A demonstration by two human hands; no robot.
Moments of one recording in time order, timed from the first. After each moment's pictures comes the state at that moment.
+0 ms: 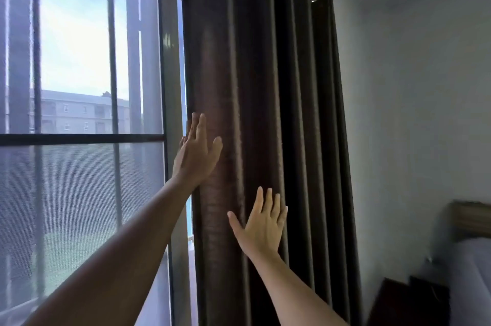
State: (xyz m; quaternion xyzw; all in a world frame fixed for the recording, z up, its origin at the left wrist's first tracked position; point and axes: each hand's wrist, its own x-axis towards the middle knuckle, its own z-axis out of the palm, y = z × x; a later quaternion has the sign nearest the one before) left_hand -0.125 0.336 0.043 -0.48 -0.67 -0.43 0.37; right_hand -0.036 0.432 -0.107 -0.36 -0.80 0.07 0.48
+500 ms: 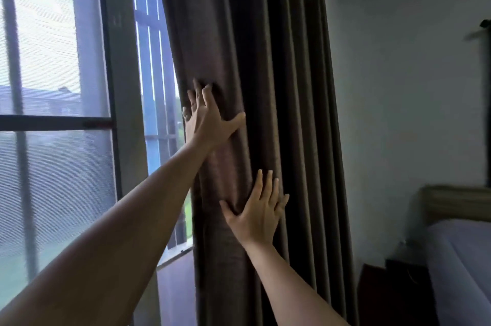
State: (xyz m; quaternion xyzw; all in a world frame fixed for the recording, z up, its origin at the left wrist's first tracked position) left_hand -0.181 0.470 0.081 -0.49 -0.66 -0.44 0.35; right_hand -0.122 0.525 -0.108 -0.39 -0.71 0.02 0.59
